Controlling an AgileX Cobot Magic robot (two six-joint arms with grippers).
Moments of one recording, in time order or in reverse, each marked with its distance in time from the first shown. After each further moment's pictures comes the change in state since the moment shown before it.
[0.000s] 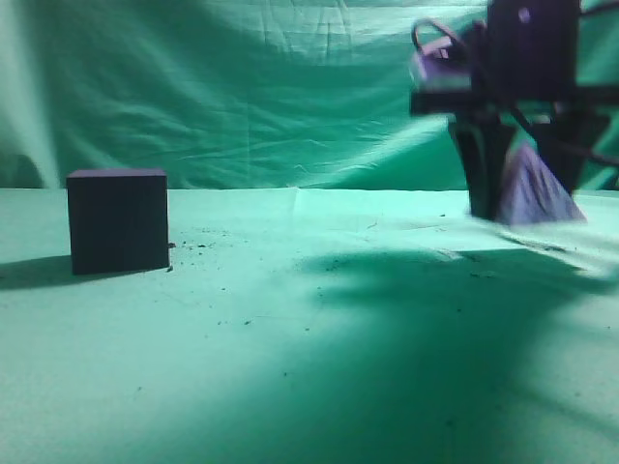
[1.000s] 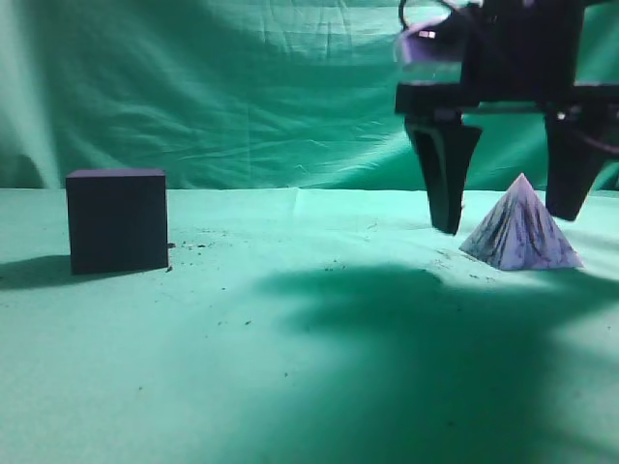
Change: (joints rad) left arm 0.000 0.000 0.000 0.000 0.000 0.000; right arm 0.068 -0.104 0.159 -0.002 -0.156 -0.004
